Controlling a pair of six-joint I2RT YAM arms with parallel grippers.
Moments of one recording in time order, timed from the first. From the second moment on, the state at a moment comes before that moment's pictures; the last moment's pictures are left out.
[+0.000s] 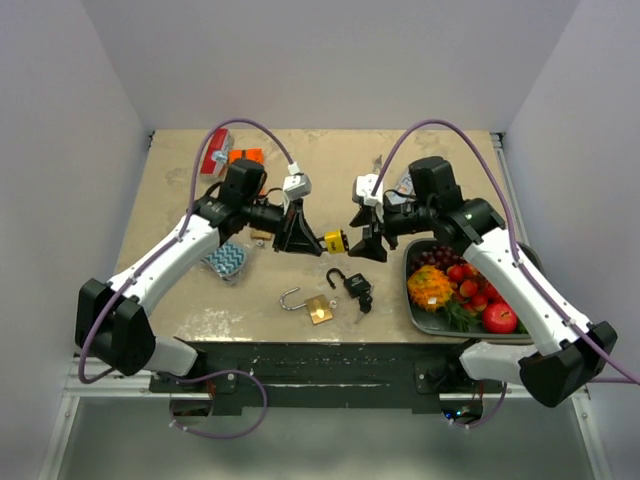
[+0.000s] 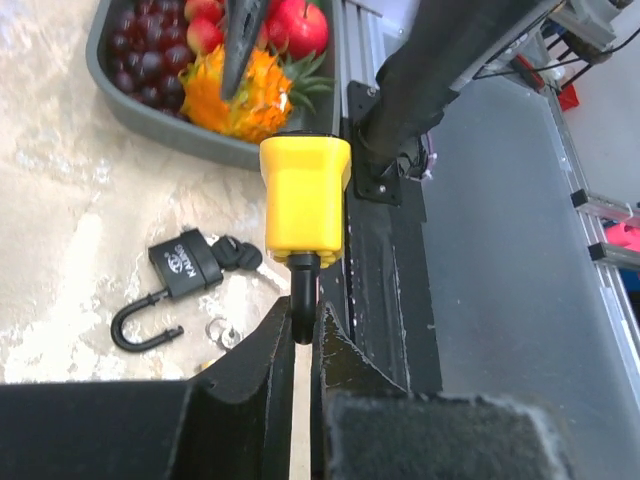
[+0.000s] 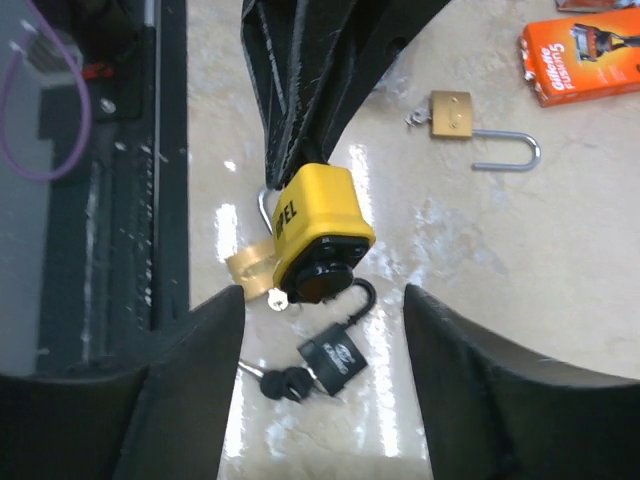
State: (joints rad) left arm -0.47 1.38 1.12 -0.38 1.17 0.14; right arm 0.52 1.24 1.30 -0.72 -0.81 -0.53
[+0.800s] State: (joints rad) left arm -0.47 1.51 1.24 -0.50 1.10 -0.20; right arm 0.80 1.19 1.28 -0.71 -0.40 -1.00
